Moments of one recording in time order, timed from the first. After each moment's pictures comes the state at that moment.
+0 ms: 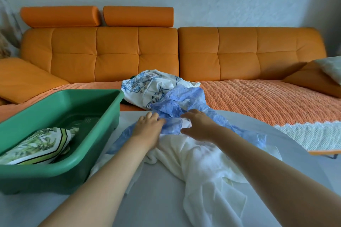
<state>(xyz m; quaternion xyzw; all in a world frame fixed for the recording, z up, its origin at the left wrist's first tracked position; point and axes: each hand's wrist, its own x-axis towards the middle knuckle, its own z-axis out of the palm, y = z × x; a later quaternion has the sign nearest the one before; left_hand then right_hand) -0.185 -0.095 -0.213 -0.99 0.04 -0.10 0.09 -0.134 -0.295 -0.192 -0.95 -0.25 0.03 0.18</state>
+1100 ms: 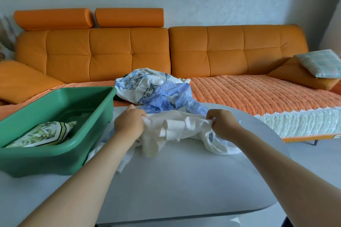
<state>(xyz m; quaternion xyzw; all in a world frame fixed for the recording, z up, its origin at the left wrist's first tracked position) -0.241 -0.108 -0.183 -0.98 -0.13 -0.15 -0.10 -0.187 -0.408 -0.187 -0.95 -0.14 -0.09 0.26</state>
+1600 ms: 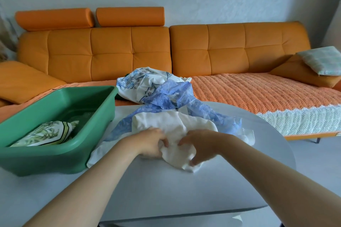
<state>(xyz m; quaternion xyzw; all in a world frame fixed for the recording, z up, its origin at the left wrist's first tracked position) -0.258 -0.133 -0.203 -0.98 0.12 0.12 -0.09 -0.238 -0.360 -0.186 -0.93 -0.33 0.17 0.02</state>
